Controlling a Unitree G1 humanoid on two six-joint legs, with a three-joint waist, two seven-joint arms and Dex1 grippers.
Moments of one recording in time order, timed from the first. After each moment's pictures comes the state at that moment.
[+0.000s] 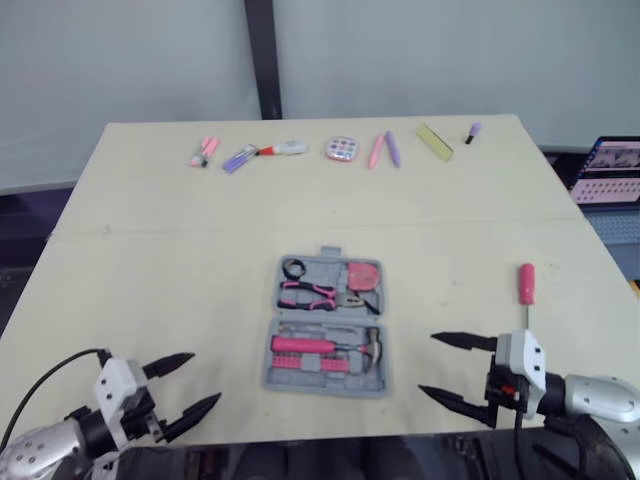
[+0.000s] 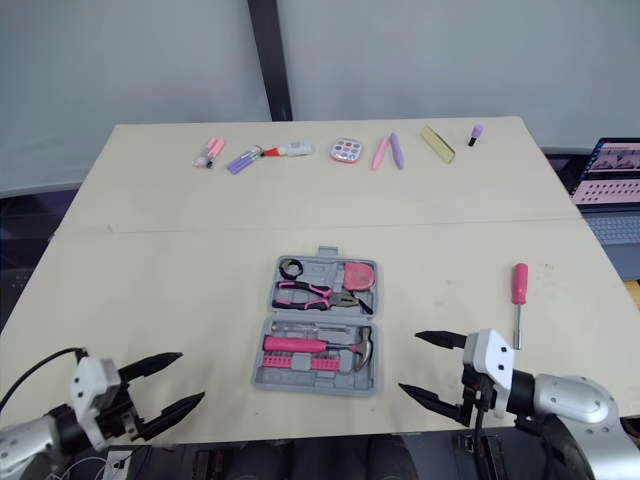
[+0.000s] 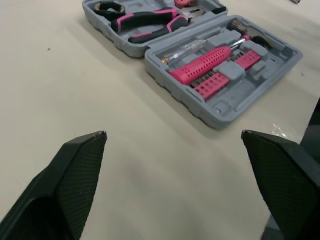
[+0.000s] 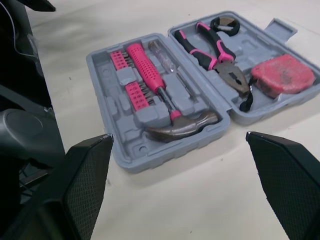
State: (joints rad) left arm 0.55 0.58 0.39 -0.28 -0.45 0.04 -0.98; right arm 0.33 -0.73 -0.19 -0.38 0.44 0.11 1.10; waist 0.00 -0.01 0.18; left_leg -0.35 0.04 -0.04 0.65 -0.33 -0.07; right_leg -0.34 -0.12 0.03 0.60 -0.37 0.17
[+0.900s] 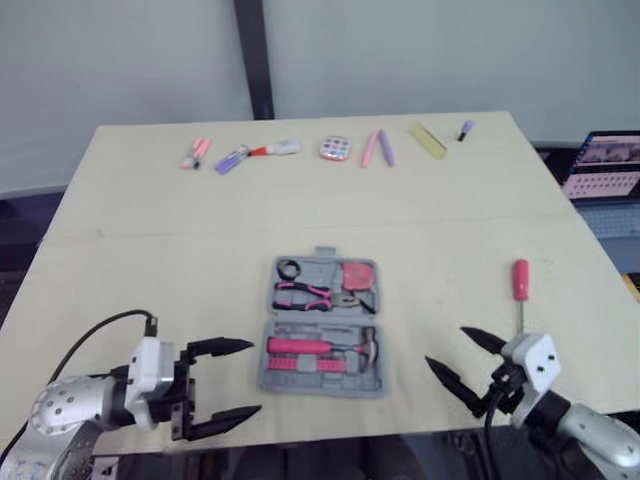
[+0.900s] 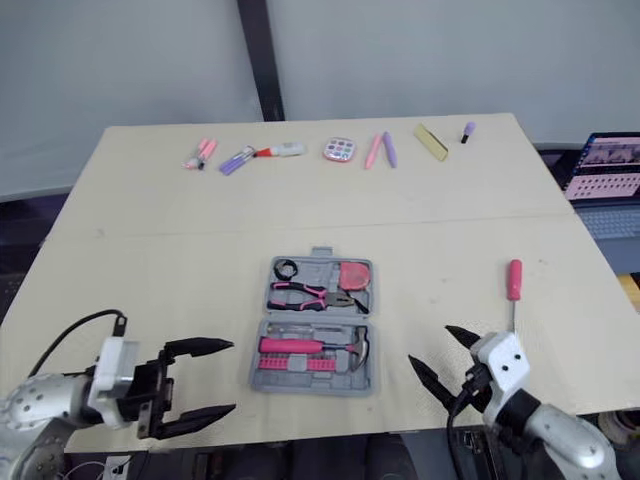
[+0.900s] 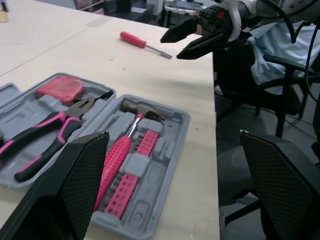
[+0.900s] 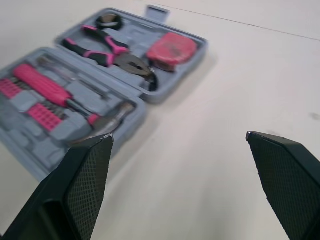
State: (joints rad) left arm 0.32 0.70 0.22 -0.45 -0.60 0.12 -1.16; right arm 0.52 -0.49 -0.29 -0.65 0.40 0.32 0.59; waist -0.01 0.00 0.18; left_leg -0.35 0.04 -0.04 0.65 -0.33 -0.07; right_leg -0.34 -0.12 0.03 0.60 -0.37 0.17
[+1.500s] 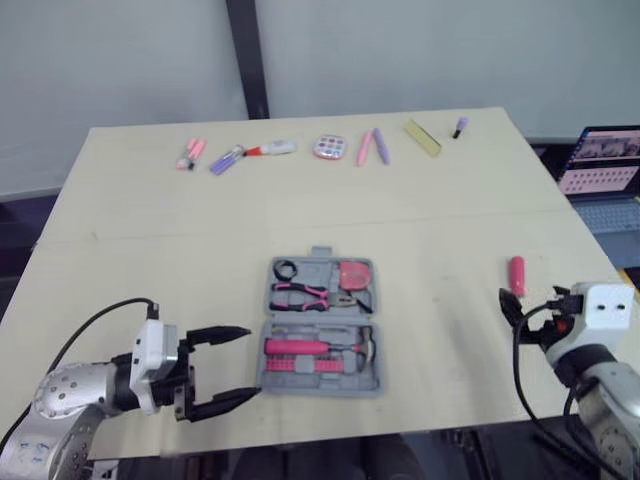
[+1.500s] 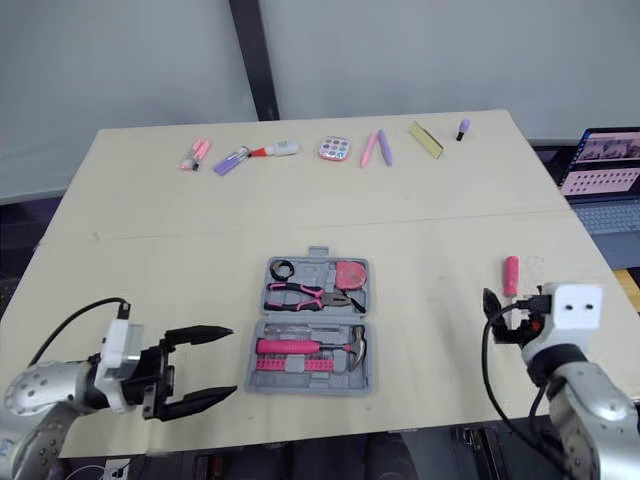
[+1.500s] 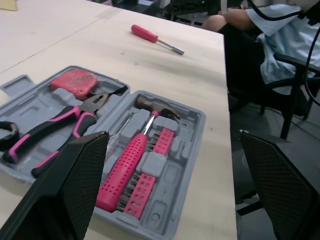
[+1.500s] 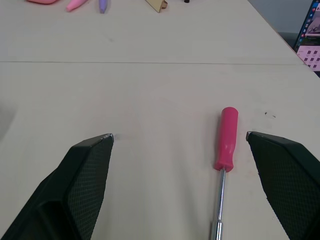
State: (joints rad) left arm 0.30 0.72 0.25 -0.44 -0.60 0.20 -1.09; right arm 0.18 -0.43 -0.50 -0.55 0.43 0.63 0.24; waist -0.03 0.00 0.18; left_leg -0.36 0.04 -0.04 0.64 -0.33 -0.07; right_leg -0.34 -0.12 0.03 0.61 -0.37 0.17
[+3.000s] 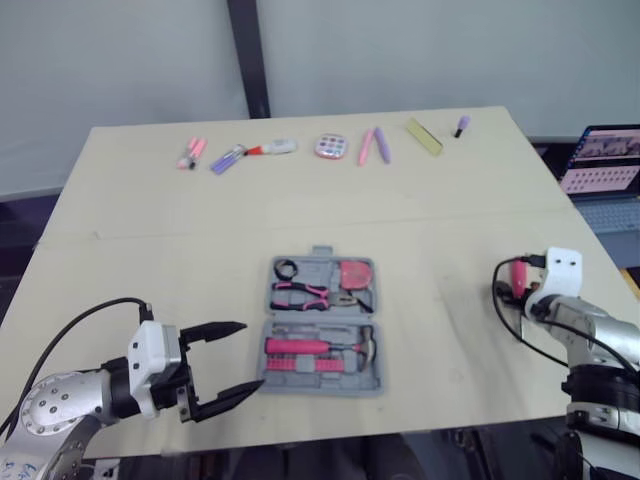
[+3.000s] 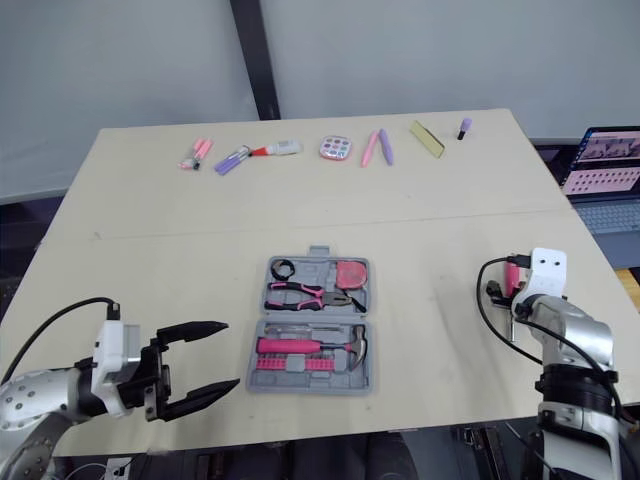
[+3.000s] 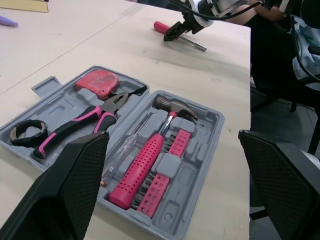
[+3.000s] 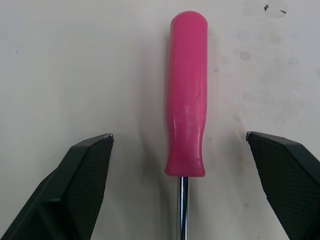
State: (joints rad) left arm 0.36 0.72 0.29 -0.58 -0.59 0.24 -0.96; right arm -0.42 -0.57 -0.37 0.30 0.26 0.83 0.17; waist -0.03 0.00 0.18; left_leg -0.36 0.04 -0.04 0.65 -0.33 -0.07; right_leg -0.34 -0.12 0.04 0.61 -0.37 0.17
